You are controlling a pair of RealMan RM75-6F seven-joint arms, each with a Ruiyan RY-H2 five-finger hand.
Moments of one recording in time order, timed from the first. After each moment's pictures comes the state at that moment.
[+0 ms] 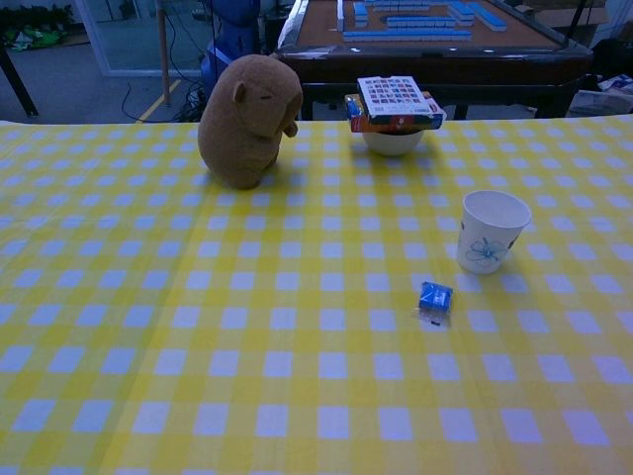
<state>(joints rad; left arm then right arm) -0.07 -1.16 -0.05 -1.58 1.46 1.49 0.06 0.11 -1.13 0.03 -1.64 -1.47 1.51 -0.20</state>
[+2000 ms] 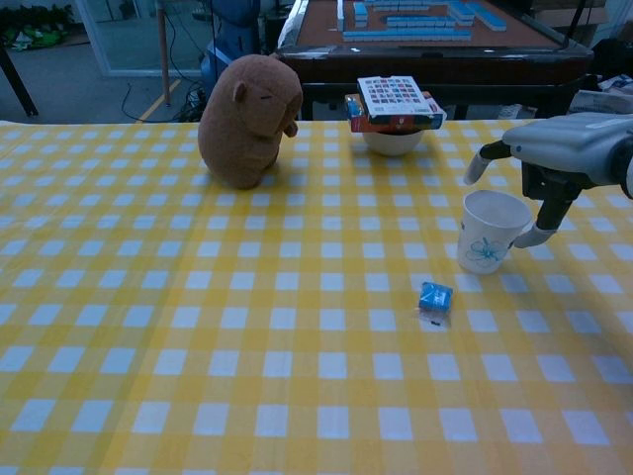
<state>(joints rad) -0.04 -1.07 -0.05 -1.60 1.49 1.53 -0.14 0.72 -1.37 0.17 -1.79 -0.72 1.06 -0.85</state>
